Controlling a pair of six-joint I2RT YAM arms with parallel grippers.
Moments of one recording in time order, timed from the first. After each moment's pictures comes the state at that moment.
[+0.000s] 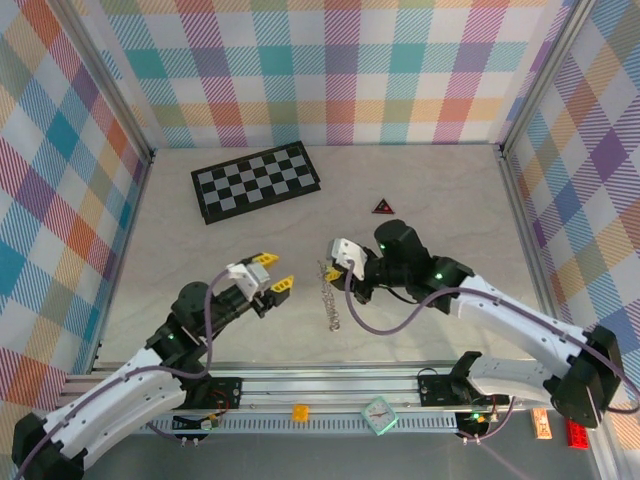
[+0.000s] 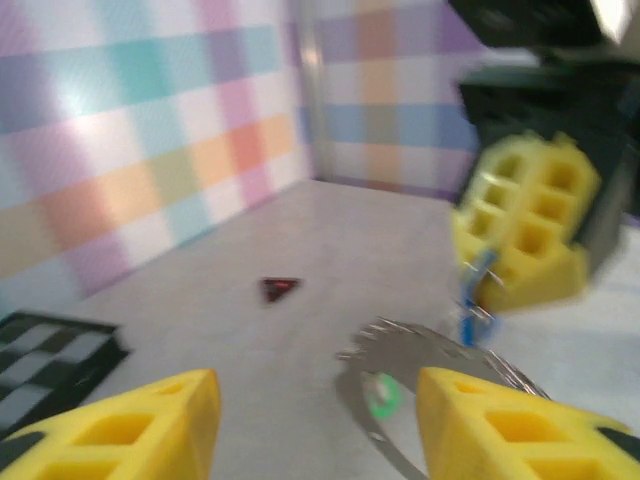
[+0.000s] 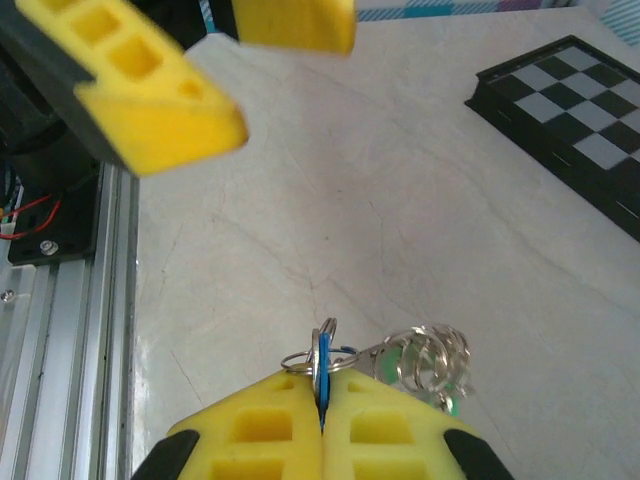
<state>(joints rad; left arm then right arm) -0.73 0.48 0.32 0.18 0.06 0.13 0.86 1.16 0.93 -0.35 -0.42 -0.35</state>
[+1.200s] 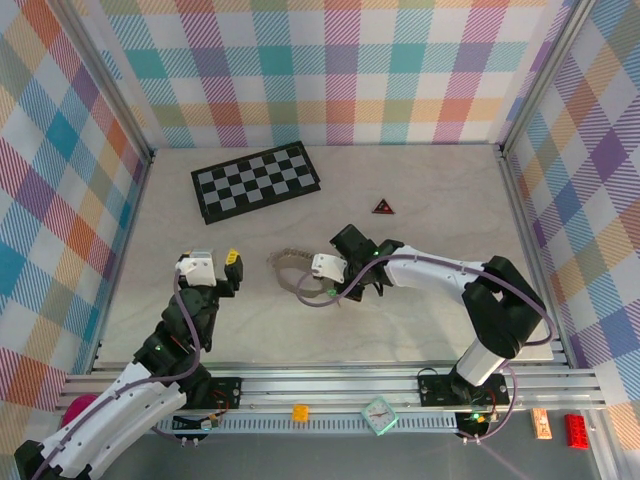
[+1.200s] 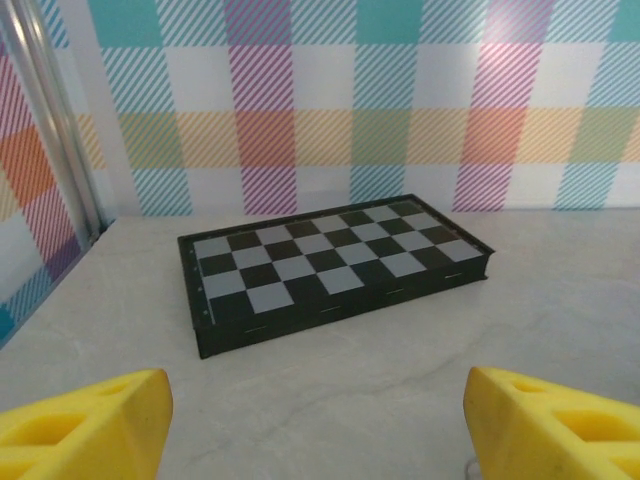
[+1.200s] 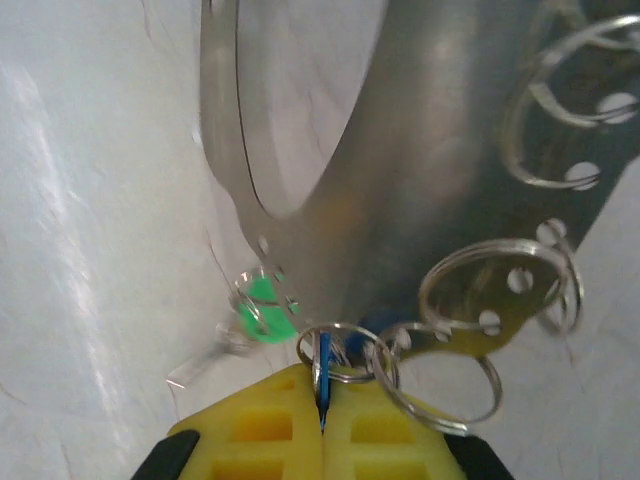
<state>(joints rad) -0.65 0.38 0.30 -0.01 -0.66 -0.06 0.82 1.64 1.01 -0.52 -0.06 -0.57</state>
